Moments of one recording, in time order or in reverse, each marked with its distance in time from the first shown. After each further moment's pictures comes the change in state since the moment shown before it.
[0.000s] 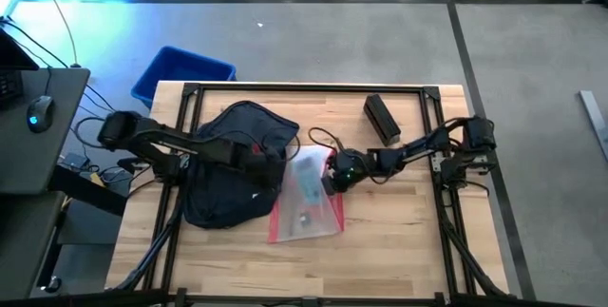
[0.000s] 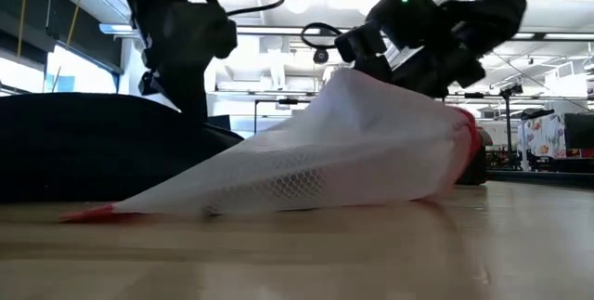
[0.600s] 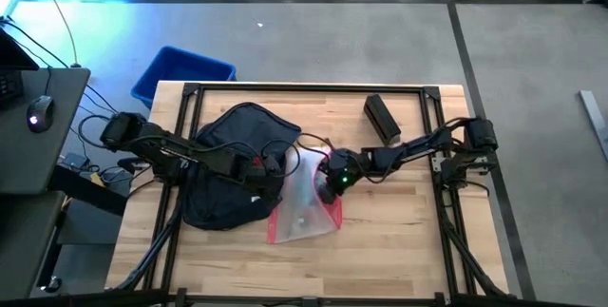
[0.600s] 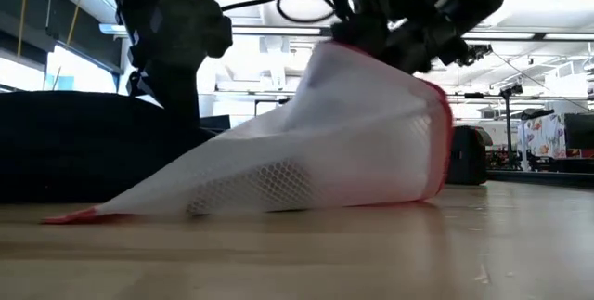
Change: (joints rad) left arm -0.086 0.024 0.000 0.012 -0.041 -0.105; right arm 0.028 -0.012 0.137 -0.115 -0.052 -0.238
